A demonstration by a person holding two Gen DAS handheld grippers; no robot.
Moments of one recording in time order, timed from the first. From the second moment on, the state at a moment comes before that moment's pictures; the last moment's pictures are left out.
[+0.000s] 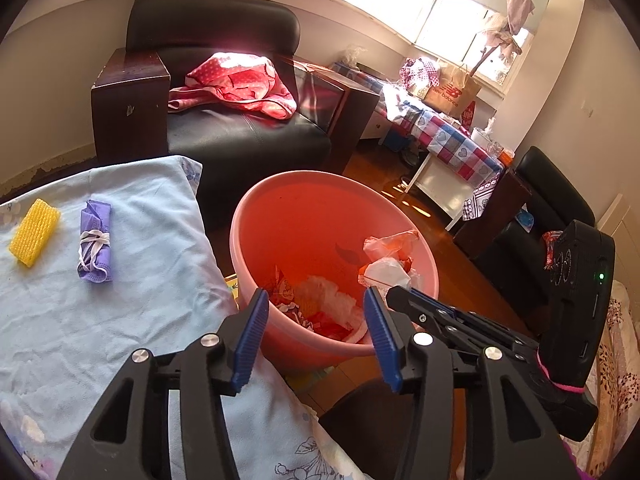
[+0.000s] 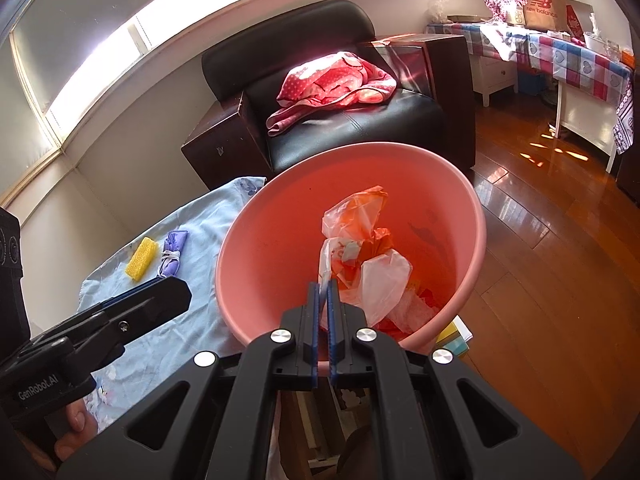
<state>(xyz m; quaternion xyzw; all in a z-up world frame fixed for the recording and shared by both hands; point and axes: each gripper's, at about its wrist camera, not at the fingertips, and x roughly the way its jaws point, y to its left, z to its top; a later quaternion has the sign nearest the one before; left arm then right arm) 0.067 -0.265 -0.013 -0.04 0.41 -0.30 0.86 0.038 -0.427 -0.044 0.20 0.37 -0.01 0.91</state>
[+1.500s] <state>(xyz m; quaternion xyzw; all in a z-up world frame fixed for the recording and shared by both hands) 0.053 -0.064 -0.050 -0.02 0.40 -0.06 0.91 0.056 -0.279 -0.043 0.12 0.40 0.08 0.90</state>
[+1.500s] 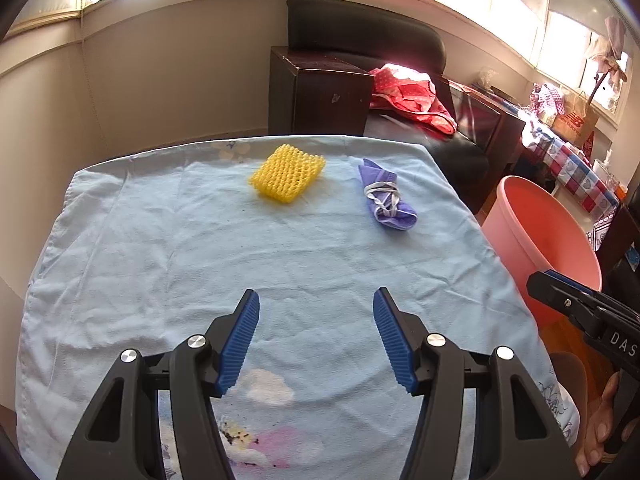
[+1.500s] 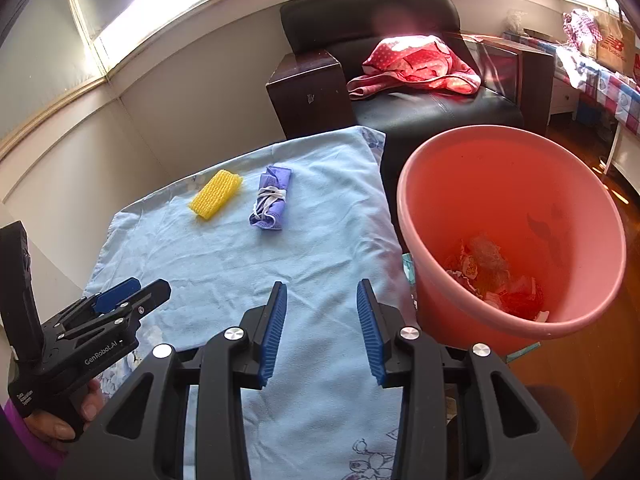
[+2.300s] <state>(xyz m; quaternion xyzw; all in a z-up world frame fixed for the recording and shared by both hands) 0.092 -0.034 -0.084 -0.03 0.44 -0.01 0.90 0.104 -0.225 -0.060 -0.01 0.38 0.04 0.93</state>
